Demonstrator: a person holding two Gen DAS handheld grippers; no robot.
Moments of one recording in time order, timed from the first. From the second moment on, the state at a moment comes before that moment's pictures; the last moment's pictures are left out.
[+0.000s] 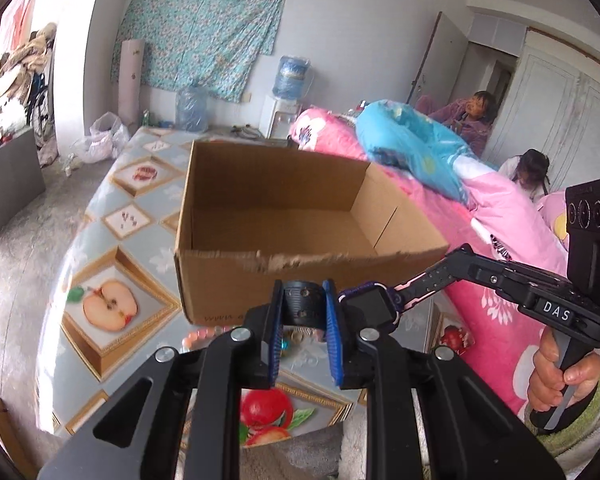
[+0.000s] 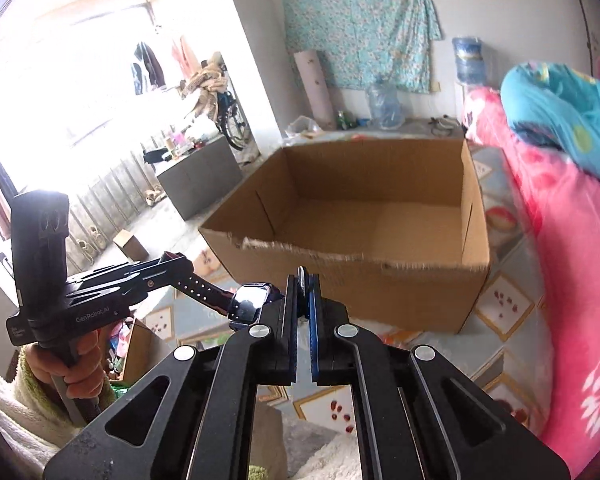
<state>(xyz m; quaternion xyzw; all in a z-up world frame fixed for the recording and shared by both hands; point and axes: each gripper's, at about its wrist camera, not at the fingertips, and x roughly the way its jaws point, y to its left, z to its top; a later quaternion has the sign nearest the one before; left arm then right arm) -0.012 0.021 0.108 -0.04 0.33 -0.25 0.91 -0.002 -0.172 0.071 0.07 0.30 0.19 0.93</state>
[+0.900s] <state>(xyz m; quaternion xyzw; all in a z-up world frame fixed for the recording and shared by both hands) 0.283 -0.107 0.047 0.15 0.53 -0.15 0.82 0.261 -0.205 0.007 0.00 0.52 0.11 0.85</state>
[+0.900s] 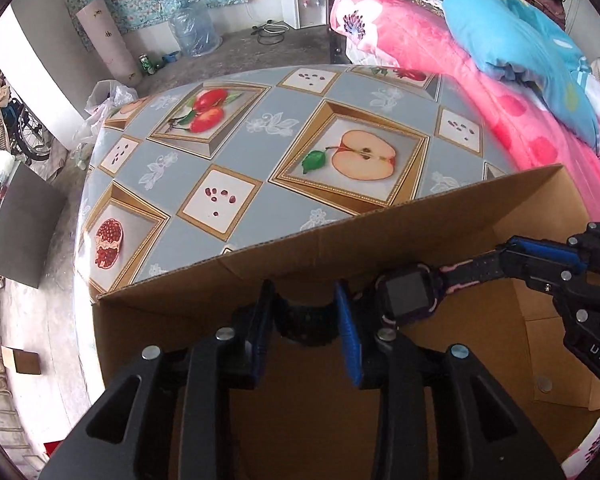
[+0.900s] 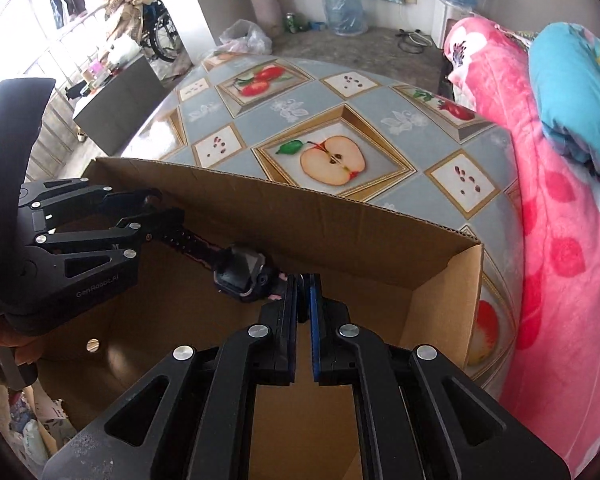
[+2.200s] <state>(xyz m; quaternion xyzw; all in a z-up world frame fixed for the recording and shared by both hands) 0.031 0.034 0.029 0.09 0.41 -0.03 0.91 -0.011 -0.139 -0.012 -0.02 0.38 0.07 0.92</state>
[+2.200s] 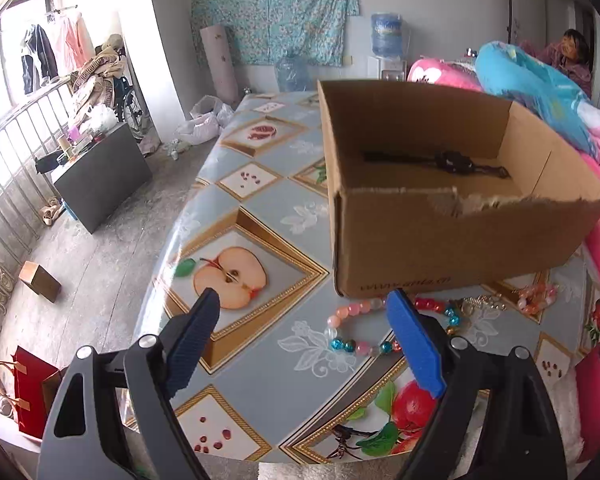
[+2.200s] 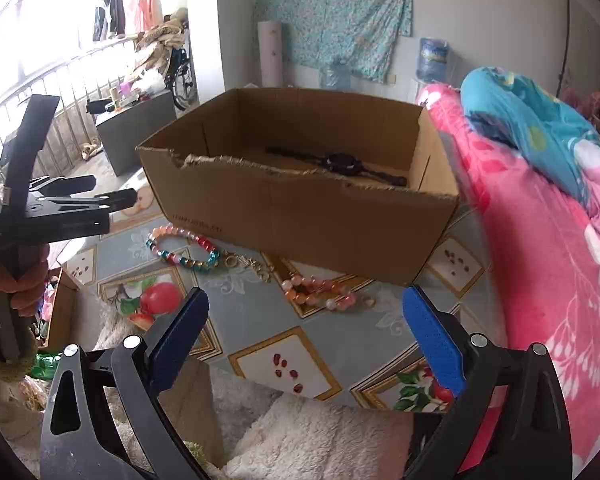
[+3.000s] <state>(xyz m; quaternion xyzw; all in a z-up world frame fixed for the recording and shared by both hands) 0.000 0.053 -0.028 0.09 0.46 -0.06 0.88 -0.037 -0.136 0.022 -0.07 0.21 0.11 0.97</state>
